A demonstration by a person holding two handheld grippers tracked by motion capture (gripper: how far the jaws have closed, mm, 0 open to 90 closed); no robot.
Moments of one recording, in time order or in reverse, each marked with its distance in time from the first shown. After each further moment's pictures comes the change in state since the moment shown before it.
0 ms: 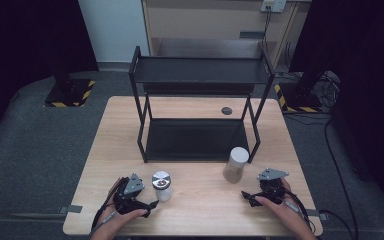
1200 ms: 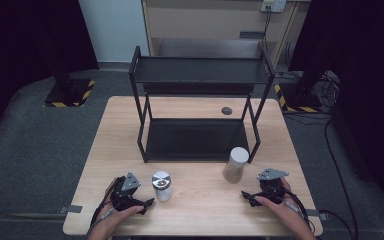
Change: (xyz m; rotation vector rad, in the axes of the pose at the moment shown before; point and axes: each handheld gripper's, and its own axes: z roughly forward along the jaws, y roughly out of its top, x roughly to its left) left arm 0.017 -0.015 0.013 0.042 0.037 -0.059; right arm -0.001 0.000 0.000 0.000 0.002 -0.002
